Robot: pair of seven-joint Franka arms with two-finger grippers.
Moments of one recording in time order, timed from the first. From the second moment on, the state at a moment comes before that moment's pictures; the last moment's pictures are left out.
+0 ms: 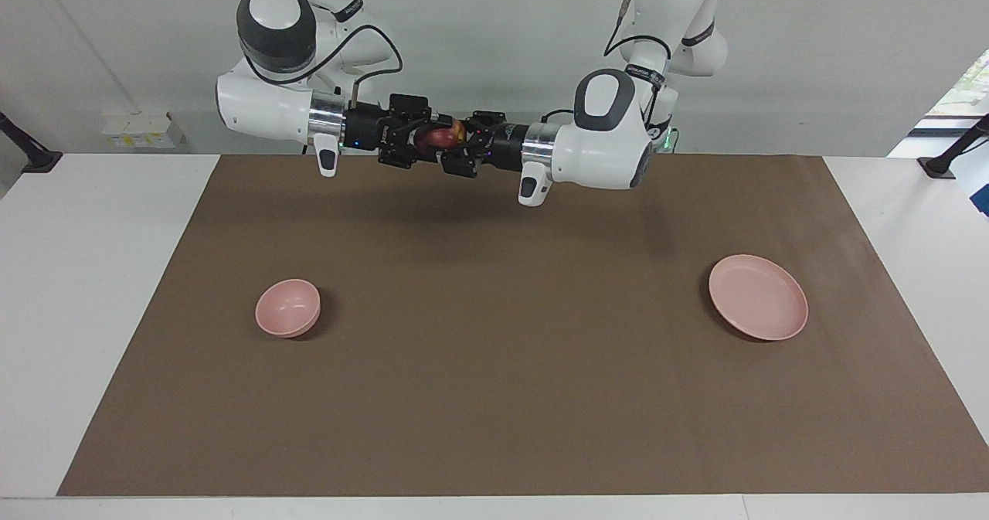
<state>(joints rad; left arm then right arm) -0.39 0.24 -0.24 -1.77 -1.40 1.82 -1.13 0.17 -0.21 -0.08 -2.26 1.27 1.72 -0.35</state>
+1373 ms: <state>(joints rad) -0.32 0.24 -0.21 -1.77 -1.11 1.82 -1.14 0.13 -0.15 -0.09 -2.20 0.87 1.76 -0.25</state>
